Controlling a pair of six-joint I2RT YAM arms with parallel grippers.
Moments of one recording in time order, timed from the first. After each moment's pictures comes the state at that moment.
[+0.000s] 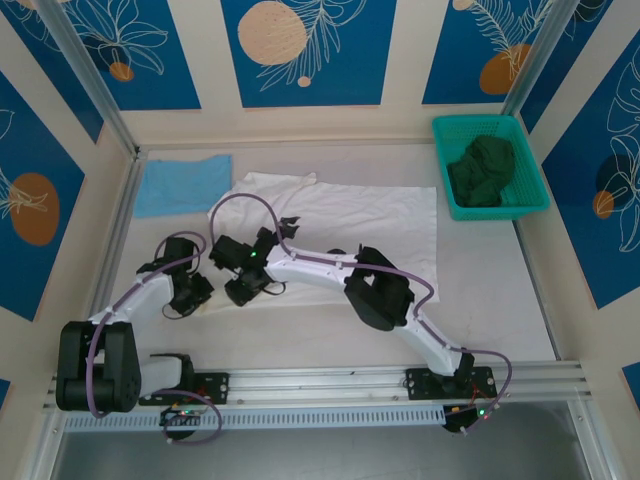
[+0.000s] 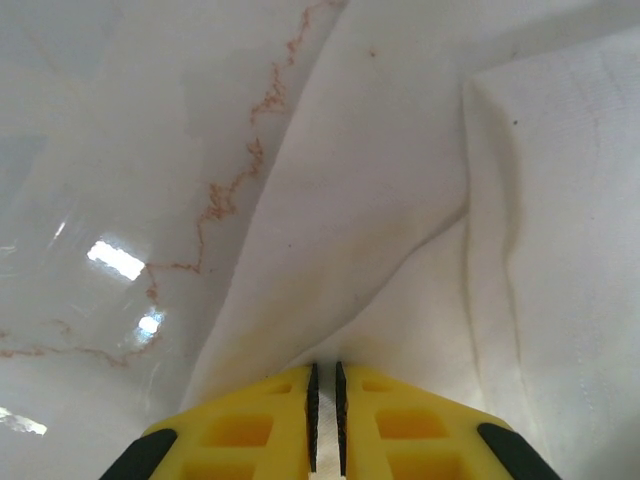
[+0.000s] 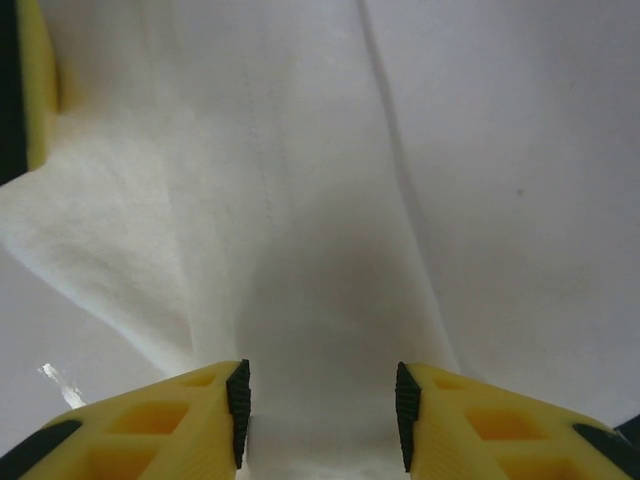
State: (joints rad) left arm -0.03 1.23 0.56 -0.66 0.02 -0.72; right arm 1.14 2.33 1.95 -0.84 0.01 0.29
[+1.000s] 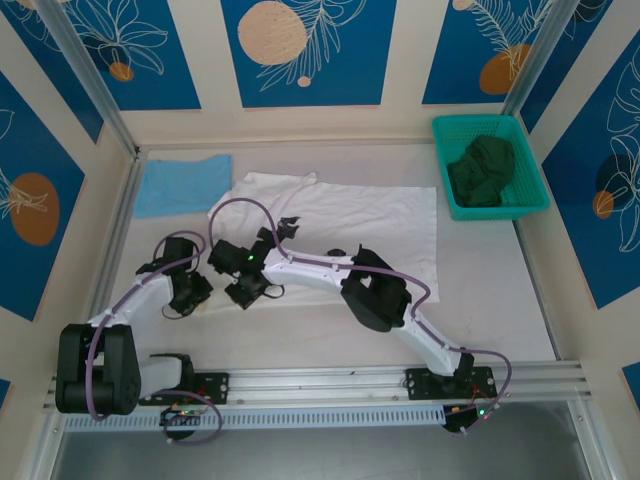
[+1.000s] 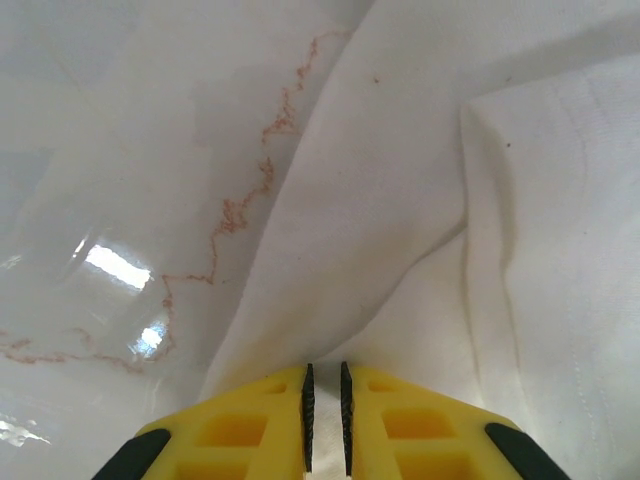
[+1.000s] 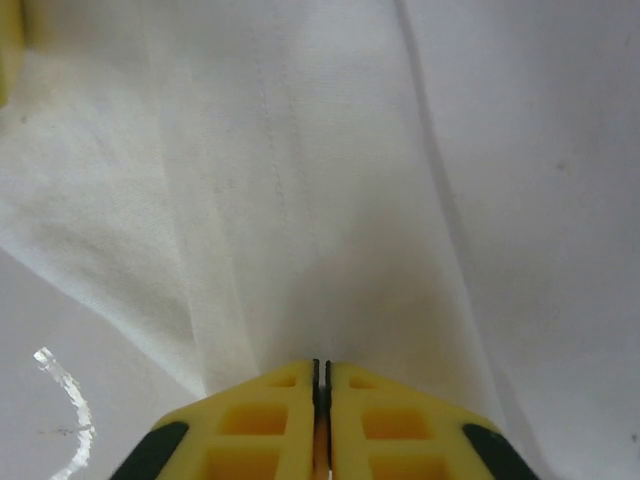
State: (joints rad) left arm -0.03 1.22 0.56 -0.66 0.00 -0.71; right arm 1.14 2.34 1.95 -0.86 0.00 0.29
